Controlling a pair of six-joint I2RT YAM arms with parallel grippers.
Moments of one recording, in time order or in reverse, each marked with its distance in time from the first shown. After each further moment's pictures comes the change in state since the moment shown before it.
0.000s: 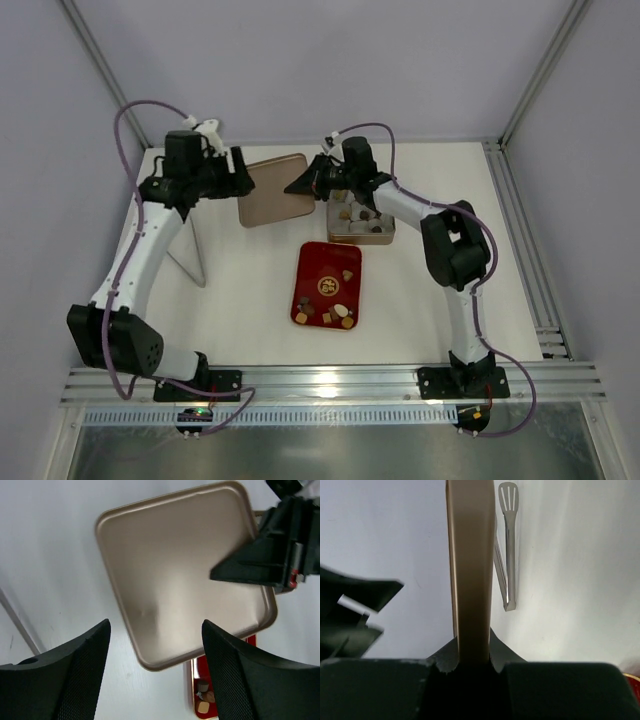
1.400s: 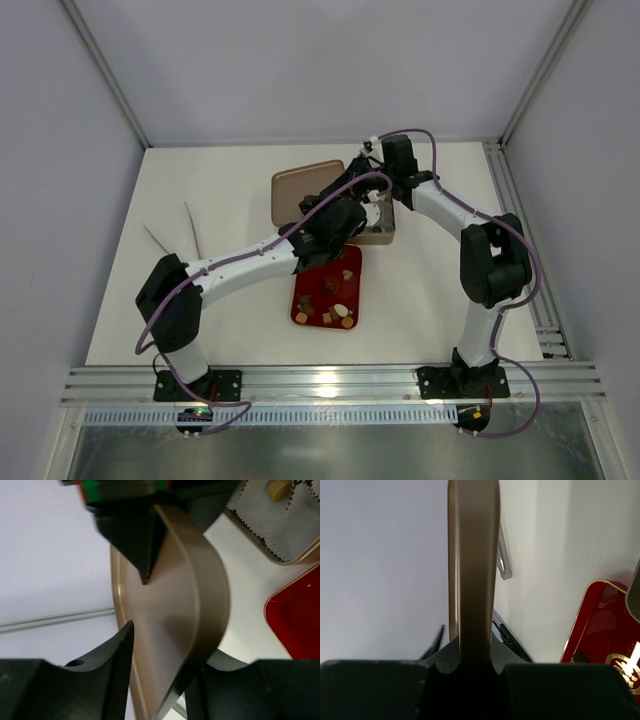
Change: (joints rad) left arm -0.882 0.264 -0.075 0.348 -1.066 0.919; right arm -0.145 -0.270 -0.197 -0.293 -0.071 -0.046
